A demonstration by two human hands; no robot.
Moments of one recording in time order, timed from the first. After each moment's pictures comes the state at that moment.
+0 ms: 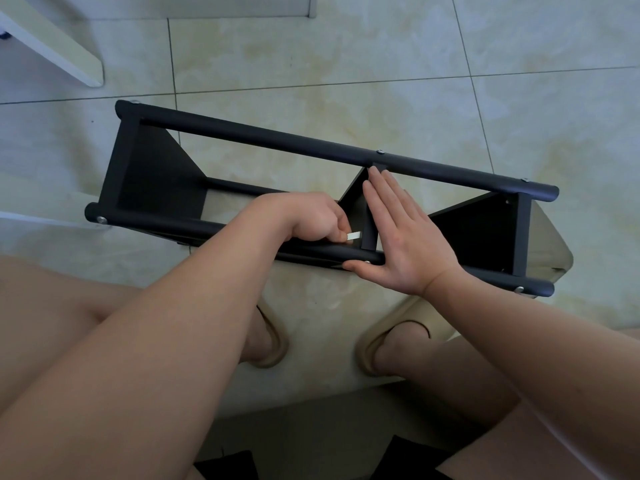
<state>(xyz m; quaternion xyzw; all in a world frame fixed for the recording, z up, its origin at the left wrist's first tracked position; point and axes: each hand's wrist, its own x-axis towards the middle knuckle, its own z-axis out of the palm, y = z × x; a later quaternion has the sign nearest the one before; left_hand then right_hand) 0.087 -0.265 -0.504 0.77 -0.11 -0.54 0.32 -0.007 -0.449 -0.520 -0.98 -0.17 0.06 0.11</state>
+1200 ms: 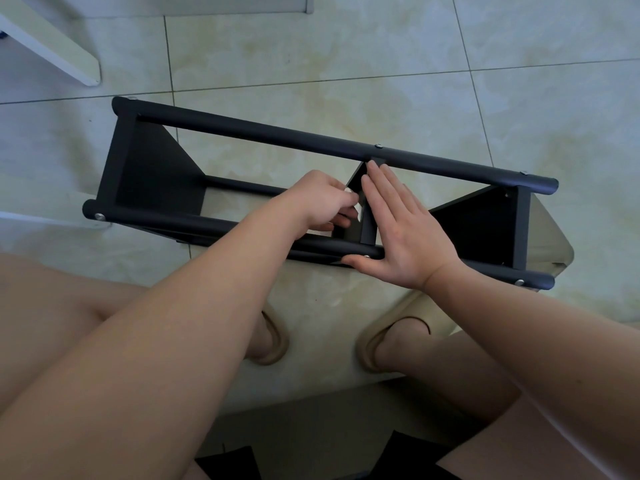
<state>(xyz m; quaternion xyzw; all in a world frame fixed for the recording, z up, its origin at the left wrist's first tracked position) 0.082 -0.282 -0.505 0.73 0.08 -0.45 0.51 -0.005 -0.451 -0.520 -0.98 -0.17 0.06 0.11</state>
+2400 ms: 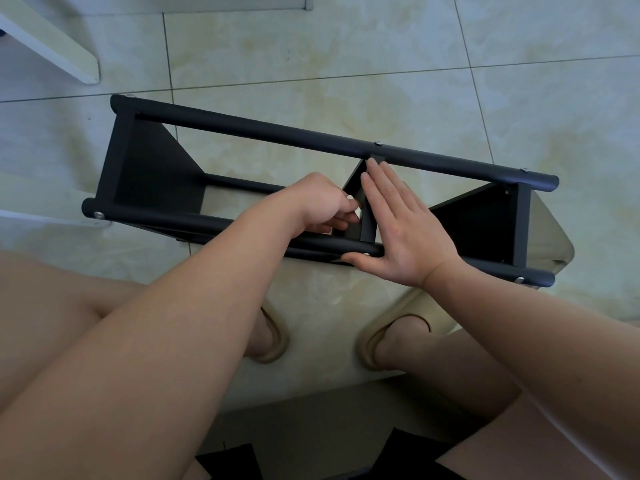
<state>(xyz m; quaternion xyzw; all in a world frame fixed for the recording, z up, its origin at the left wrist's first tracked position) 0.081 -0.281 -0.500 0.72 0.08 -0.49 0.49 -0.005 -0.450 -0.518 -0.98 -0.17 0.05 0.11</state>
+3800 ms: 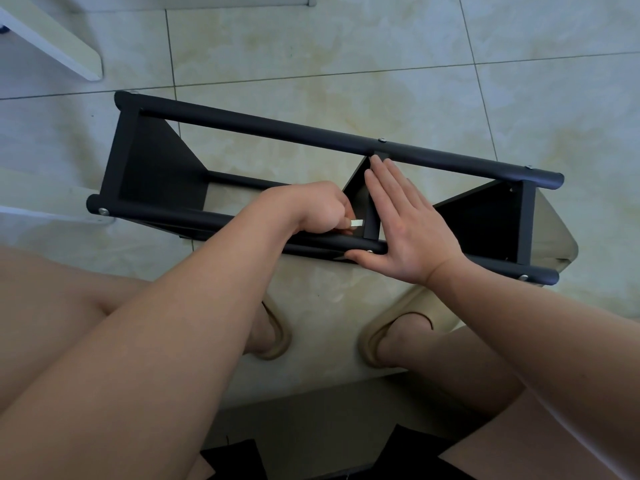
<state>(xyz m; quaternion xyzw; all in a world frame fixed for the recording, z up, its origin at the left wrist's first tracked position) 0.084 -0.272 -0.500 0.80 -0.12 -0.50 0.30 -0.005 -0.451 -0.520 -0.98 -0.17 0.06 0.10</state>
